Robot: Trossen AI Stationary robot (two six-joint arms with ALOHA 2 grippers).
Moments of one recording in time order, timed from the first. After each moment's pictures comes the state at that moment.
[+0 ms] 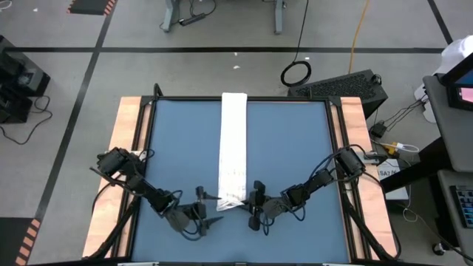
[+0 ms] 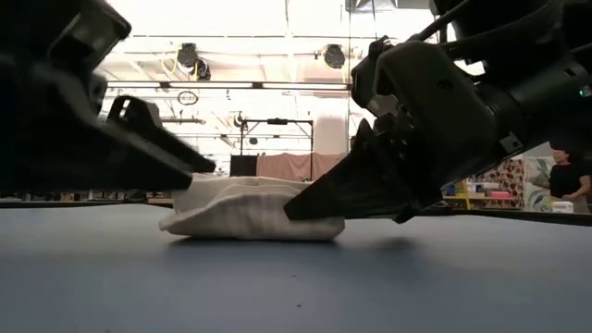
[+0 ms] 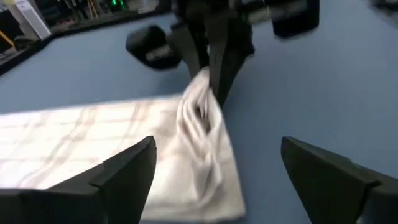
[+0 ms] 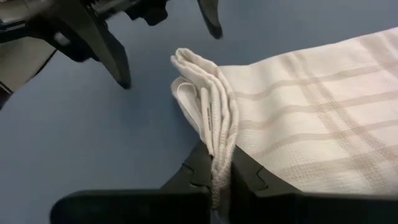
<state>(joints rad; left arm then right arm) -0.73 1.93 0.61 0.85 -0.80 -0.16 0.48 2.09 0.84 0.79 0.47 0.51</state>
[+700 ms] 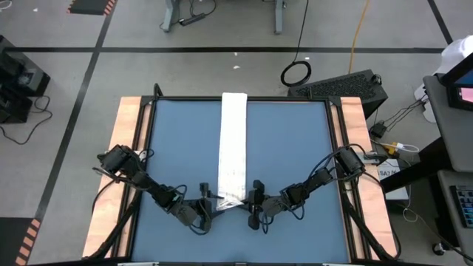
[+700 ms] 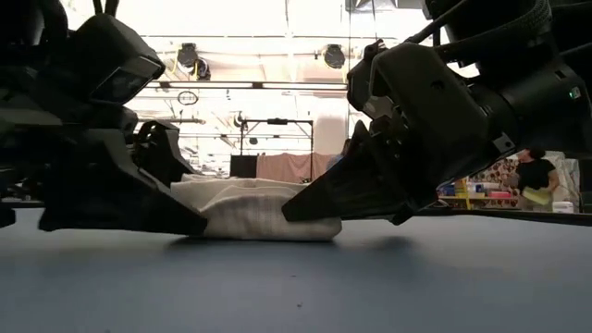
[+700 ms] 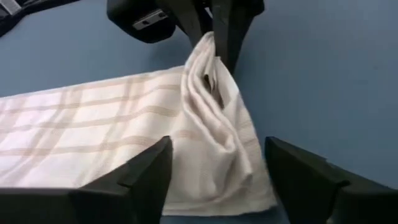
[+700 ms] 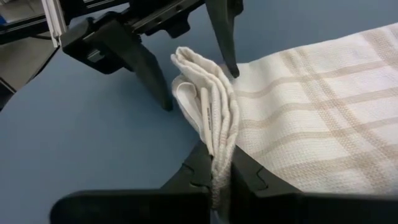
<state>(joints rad) -0.64 1.93 0.61 0.75 -0.65 -0.15 0.46 2.09 0.84 0.79 0.44 0.52</state>
